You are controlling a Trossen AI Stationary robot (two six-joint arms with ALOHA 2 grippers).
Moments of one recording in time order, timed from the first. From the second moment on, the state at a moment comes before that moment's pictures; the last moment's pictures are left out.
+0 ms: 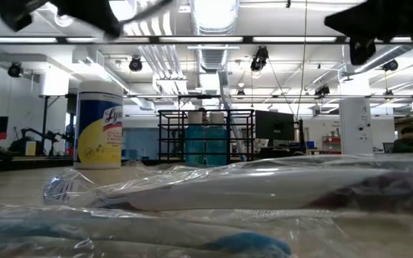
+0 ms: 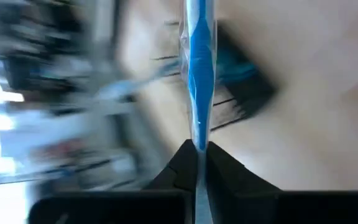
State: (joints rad) left arm -0.57 1.31 1.13 -0.84 -0.89 0.62; right arm 0.30 0.50 0.26 0.26 0.44 0.19
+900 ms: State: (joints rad) left arm -0.58 1.35 1.17 -0.57 -1.29 1.18; right arm 0.03 1.51 1.33 -0.29 -0.16 0.19
